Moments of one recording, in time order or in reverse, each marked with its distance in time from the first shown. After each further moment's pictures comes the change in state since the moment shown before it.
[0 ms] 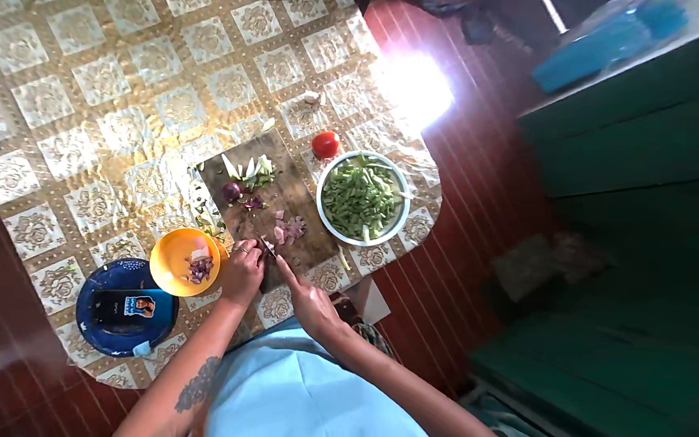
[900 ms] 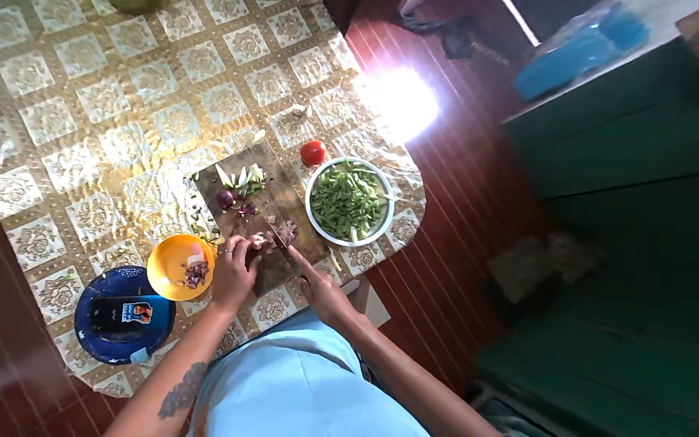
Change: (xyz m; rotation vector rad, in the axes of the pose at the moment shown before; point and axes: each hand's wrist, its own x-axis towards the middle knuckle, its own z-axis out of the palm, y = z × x) left_hand 0.011 0.008 -0.026 -0.067 -0.121 -0.078; right_hand -0.014 0.034 -0.030 0.239 0.134 -0.109
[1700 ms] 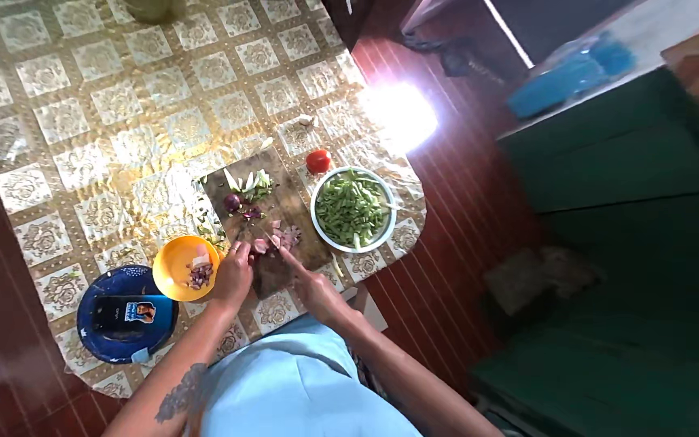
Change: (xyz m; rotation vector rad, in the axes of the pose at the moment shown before) left_hand 0.010 0.014 -0.019 0.007 -0.148 -0.135; right_hand 0.007 -0.018 0.000 -0.054 -0.016 -0.098
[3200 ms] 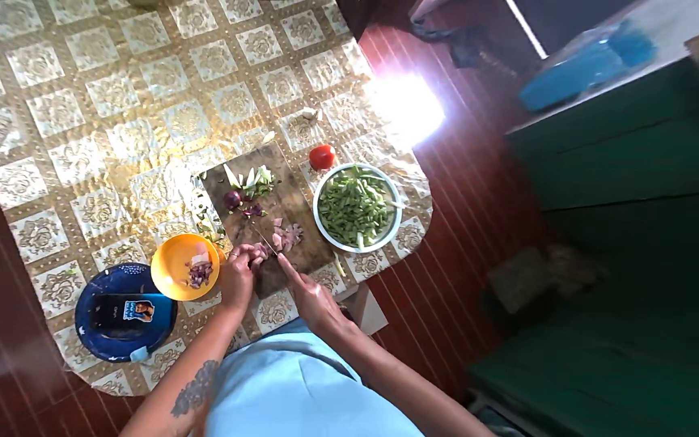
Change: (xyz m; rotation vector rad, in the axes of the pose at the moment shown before) left_hand -0.007 -0.013 0.032 -0.191 0.176 -0.053; right_hand -0.001 -0.001 0.024 -0.156 0.034 0.051
